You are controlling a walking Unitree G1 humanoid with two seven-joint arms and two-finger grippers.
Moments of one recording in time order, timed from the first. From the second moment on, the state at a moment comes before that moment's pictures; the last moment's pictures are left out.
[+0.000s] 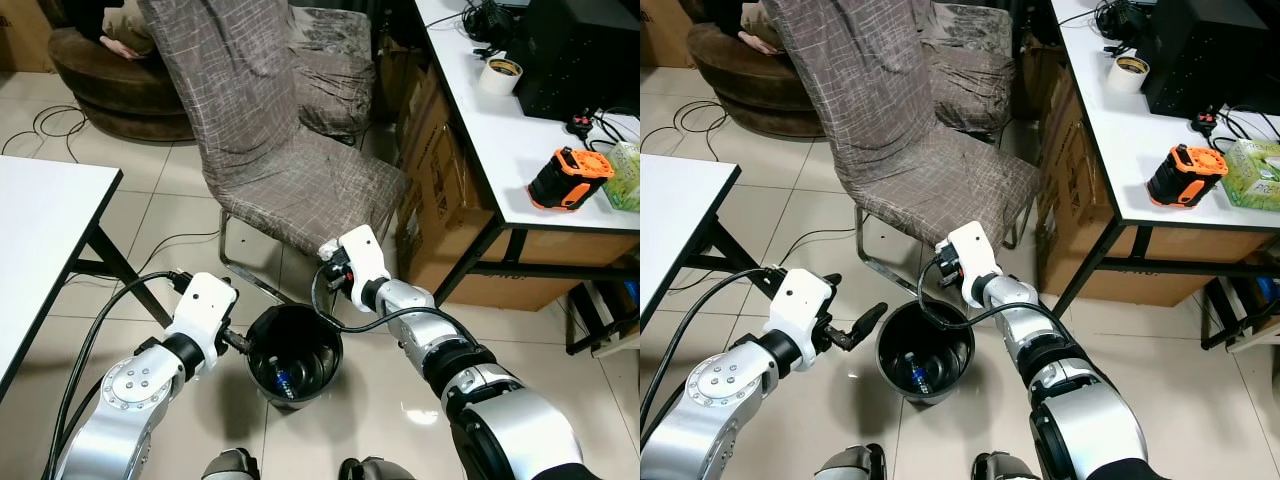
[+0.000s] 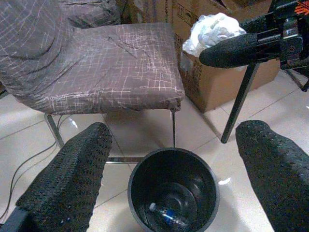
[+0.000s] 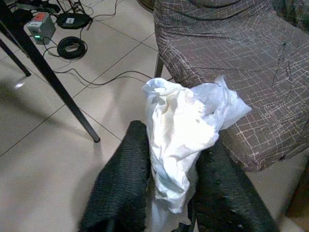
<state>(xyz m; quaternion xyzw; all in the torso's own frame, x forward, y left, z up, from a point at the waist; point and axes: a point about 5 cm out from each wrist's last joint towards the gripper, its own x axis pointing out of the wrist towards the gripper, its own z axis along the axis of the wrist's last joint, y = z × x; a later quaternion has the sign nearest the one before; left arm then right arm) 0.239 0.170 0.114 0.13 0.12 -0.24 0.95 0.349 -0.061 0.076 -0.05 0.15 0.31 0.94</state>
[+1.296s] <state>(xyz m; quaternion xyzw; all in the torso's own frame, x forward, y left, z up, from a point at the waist) 0.247 0.170 0.117 0.12 0.09 -0.18 0.97 0.345 -0.068 0.072 -0.04 0.14 0.30 0.94</state>
